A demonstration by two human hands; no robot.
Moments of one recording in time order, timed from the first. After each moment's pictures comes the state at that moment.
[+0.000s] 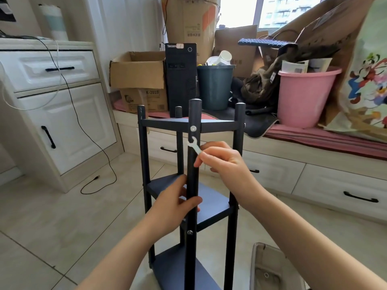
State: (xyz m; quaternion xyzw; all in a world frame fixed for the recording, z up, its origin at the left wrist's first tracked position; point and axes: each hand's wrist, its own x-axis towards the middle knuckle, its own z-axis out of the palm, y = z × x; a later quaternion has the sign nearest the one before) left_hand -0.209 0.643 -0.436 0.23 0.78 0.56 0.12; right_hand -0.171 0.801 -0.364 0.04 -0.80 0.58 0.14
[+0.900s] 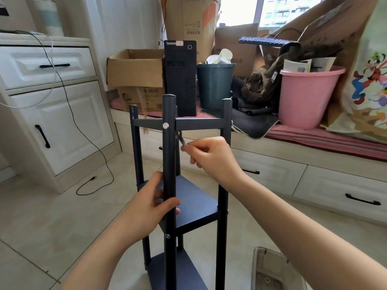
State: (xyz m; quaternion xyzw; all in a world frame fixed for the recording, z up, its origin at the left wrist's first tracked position) left_hand -0.223 0.606 -0.430 0.21 0.77 0.59 0.12; right_hand -0.233 0.798 -0.373 0.05 -0.83 0.52 0.20
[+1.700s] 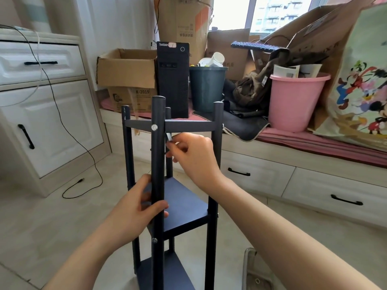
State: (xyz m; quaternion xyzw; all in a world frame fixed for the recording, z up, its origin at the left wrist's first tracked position) left_hand -0.224 0.601 -0.428 0.19 0.79 0.57 0.12; right_hand -0.248 0.779 -0.376 0.08 -0.85 0.42 0.31
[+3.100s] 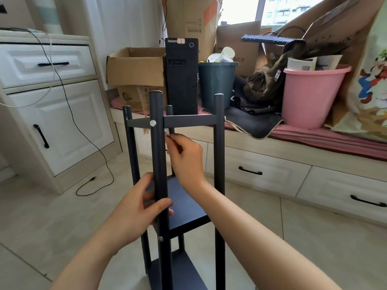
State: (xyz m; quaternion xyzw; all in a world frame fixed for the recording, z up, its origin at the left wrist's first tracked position) left_hand -0.232 0.589 -0.430 0.19 0.79 0.58 0.11; right_hand -0.288 0.740 -0.411 0.09 -0.76 0.51 0.39
